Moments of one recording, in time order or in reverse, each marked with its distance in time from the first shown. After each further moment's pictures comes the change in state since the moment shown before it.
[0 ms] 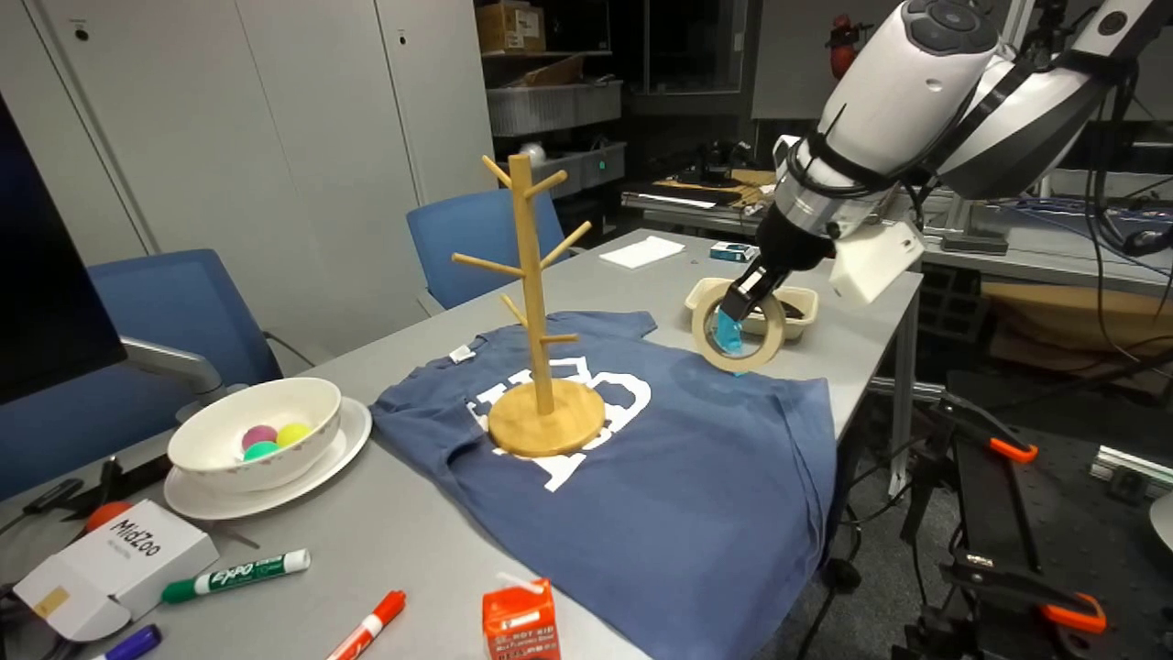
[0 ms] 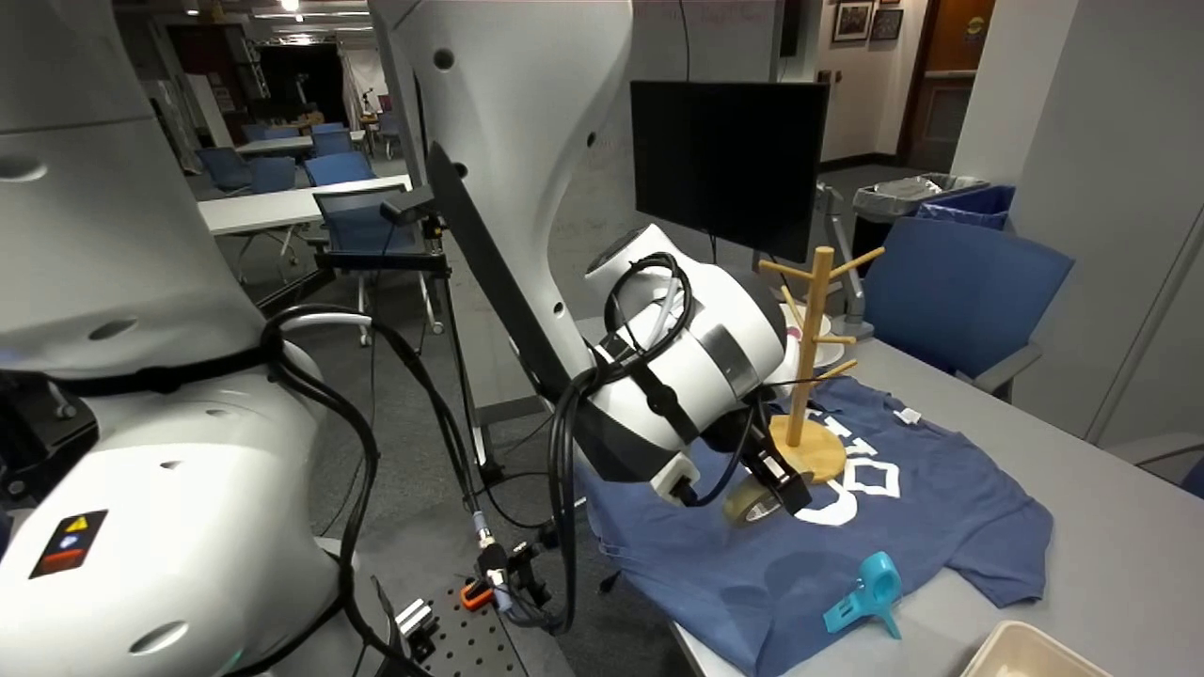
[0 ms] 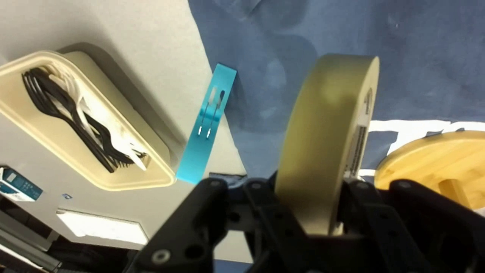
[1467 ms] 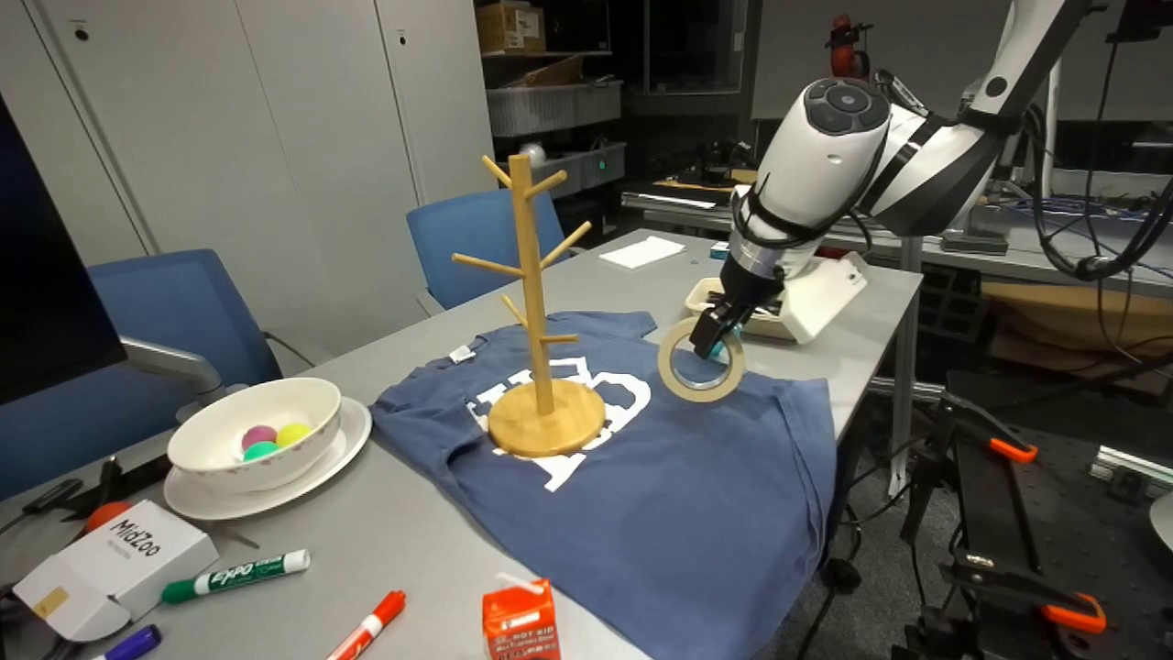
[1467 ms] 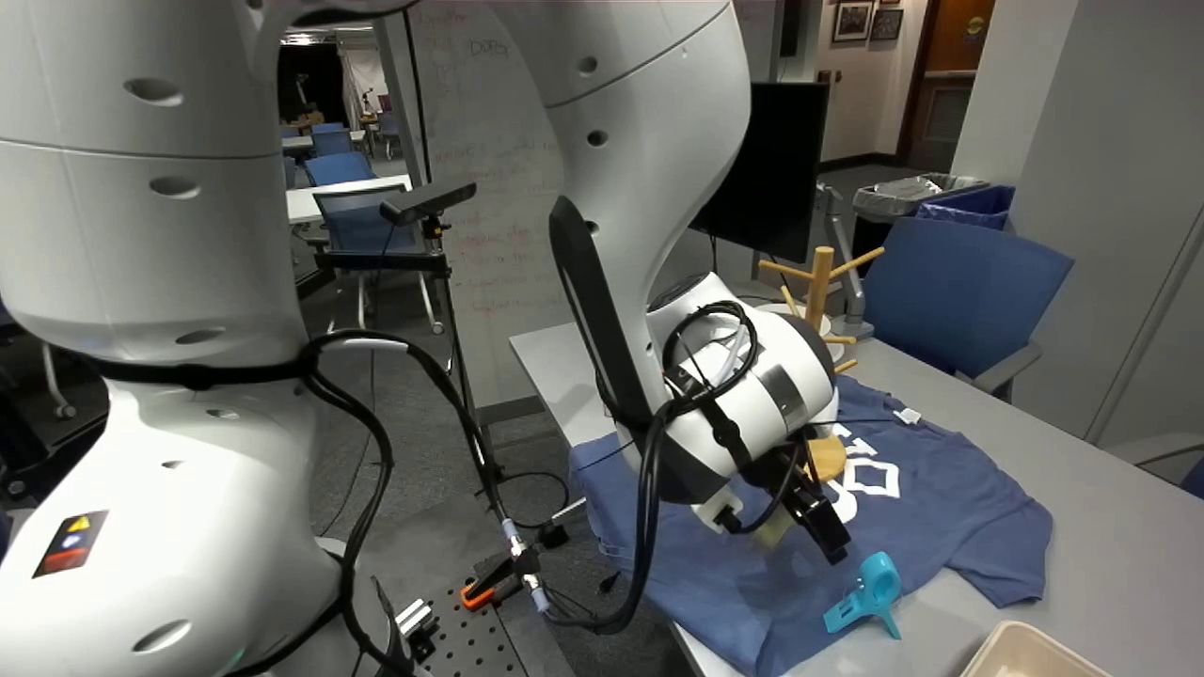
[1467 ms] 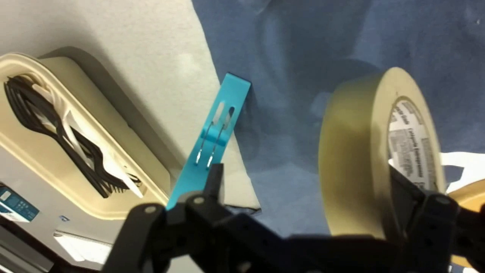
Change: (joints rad) arm 0.008 0.242 0.000 0.169 0.015 -0.079 -0.007
